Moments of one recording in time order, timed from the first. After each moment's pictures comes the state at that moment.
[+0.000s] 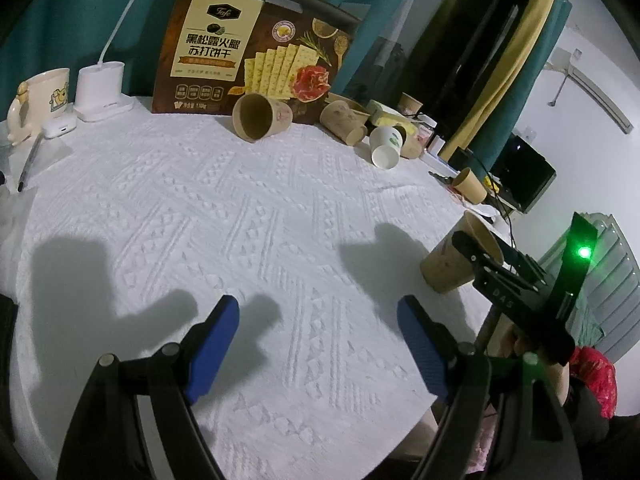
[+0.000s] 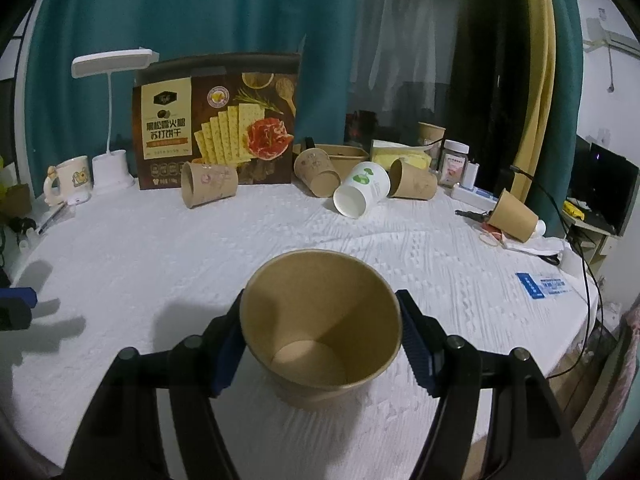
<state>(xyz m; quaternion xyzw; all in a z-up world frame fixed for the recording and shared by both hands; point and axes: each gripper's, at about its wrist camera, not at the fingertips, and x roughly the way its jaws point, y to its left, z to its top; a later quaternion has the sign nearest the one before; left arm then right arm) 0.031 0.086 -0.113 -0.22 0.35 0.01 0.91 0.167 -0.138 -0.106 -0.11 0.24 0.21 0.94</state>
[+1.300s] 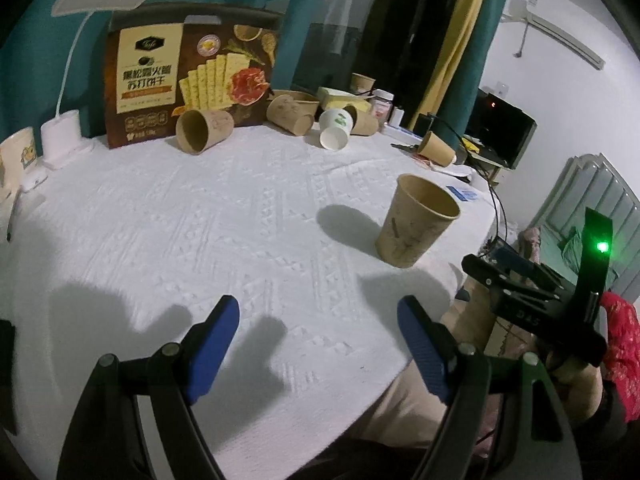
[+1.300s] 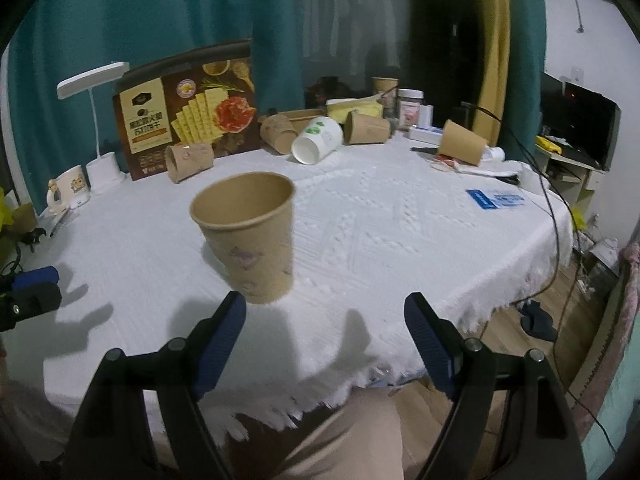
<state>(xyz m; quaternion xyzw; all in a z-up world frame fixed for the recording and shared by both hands) 0.027 0.015 -0.097 -0.12 0.35 -0.03 0.93 0.117 -0.225 -0.112 -0.05 0.31 0.17 0.93</state>
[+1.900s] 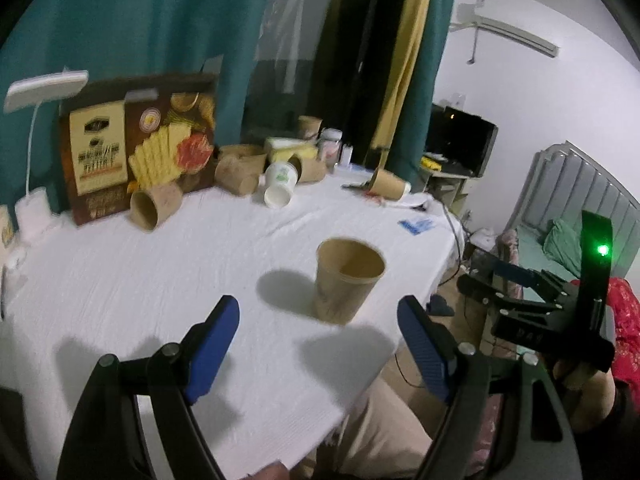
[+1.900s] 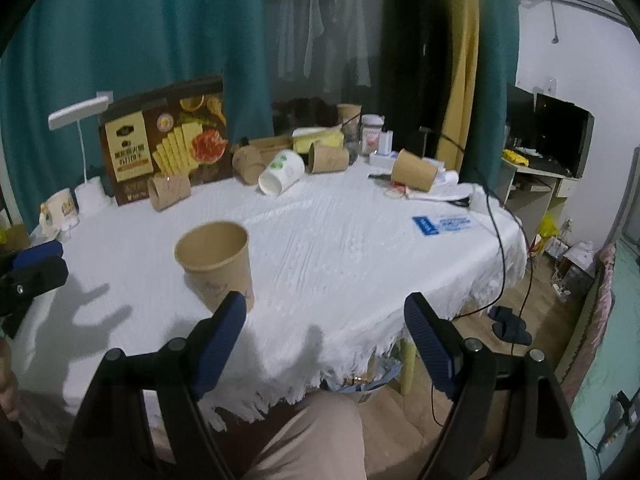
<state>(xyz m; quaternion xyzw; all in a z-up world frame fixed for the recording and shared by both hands) 0.034 -0.032 -0.035 -0.07 0.27 -0.08 0.96 0.095 -0.265 -0.048 -0.05 0.27 0.14 0.95</state>
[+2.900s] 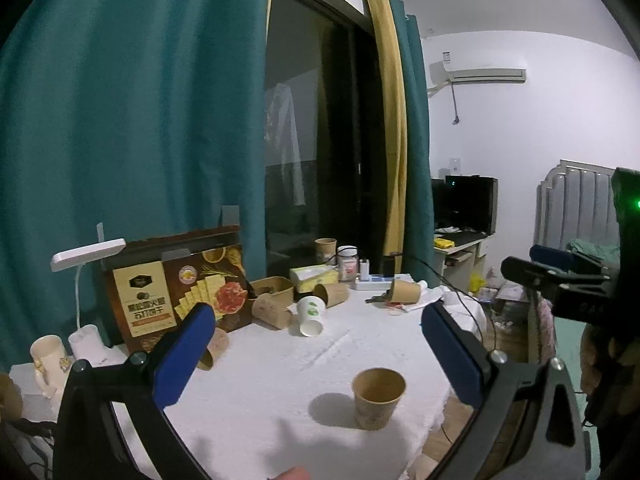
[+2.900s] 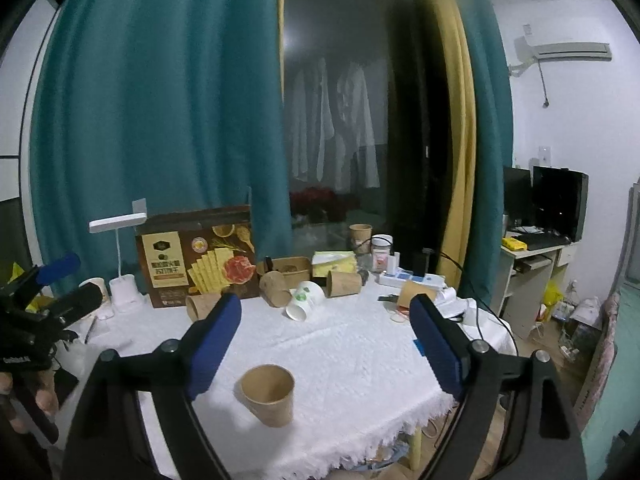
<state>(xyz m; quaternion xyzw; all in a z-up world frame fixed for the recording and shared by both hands) -0.003 -0.014 0.070 0.01 0.10 -0.04 0.99 0.049 -0.252 0.088 -0.02 0.12 0.17 0.98</state>
